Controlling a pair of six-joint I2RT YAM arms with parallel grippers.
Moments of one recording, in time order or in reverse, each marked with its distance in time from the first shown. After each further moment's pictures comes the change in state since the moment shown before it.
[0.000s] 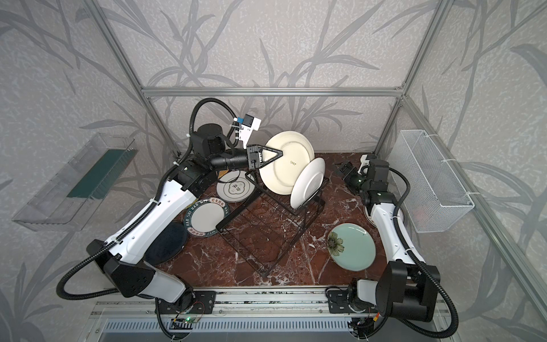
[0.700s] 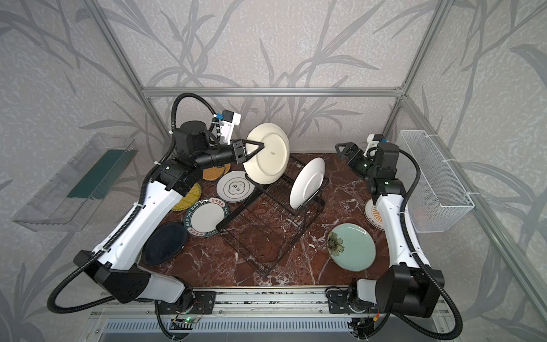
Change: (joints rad) left arm 0.116 -0.047 0.014 -0.096 -0.123 0.072; right arm 0.005 0.021 0.215 -0.065 0.018 -0.057
